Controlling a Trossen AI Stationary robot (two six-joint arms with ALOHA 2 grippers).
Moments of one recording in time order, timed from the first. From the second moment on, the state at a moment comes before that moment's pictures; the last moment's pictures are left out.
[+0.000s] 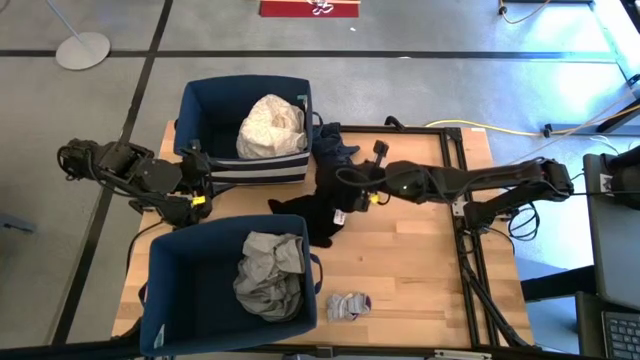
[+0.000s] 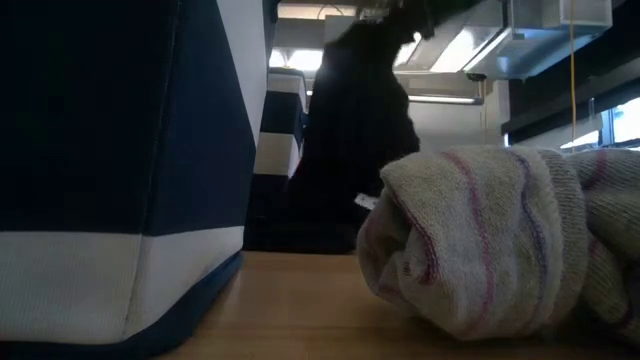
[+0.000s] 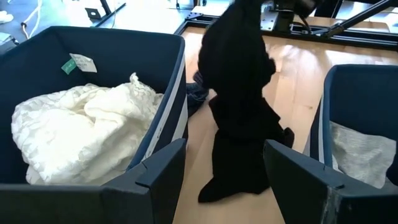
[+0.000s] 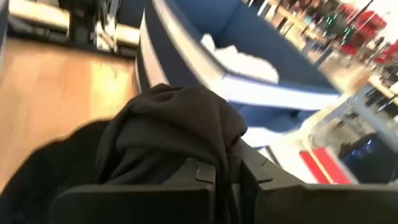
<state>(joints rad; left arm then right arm) -0.35 0.77 1.17 -1.06 -0.64 -0.36 0.03 1.31 1.02 -0.05 0.47 -0.28</state>
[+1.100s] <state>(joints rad) -0.35 0.78 1.17 -1.05 -0.64 -0.36 0.02 1.49 1.45 0.46 -0.01 -0.45</state>
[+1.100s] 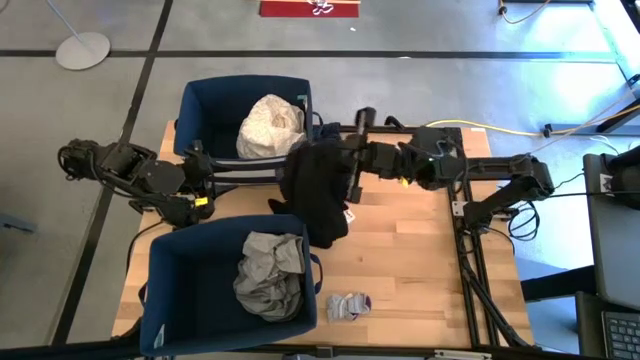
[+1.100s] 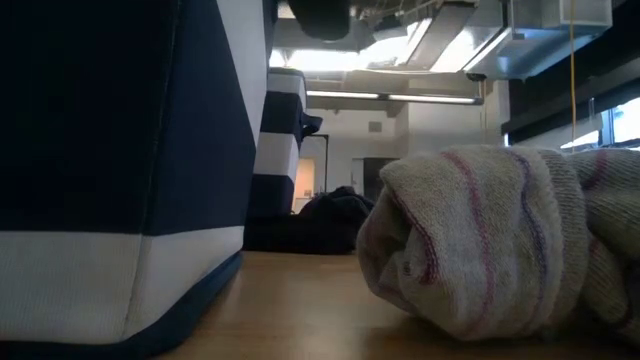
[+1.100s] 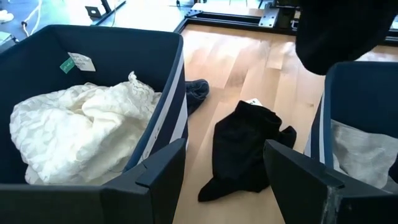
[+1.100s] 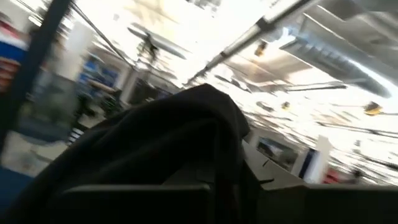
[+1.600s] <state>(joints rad) -0.35 0.81 1.17 -1.02 -0.64 -0.33 0.03 1.70 1.76 0.42 -0.28 -0.29</state>
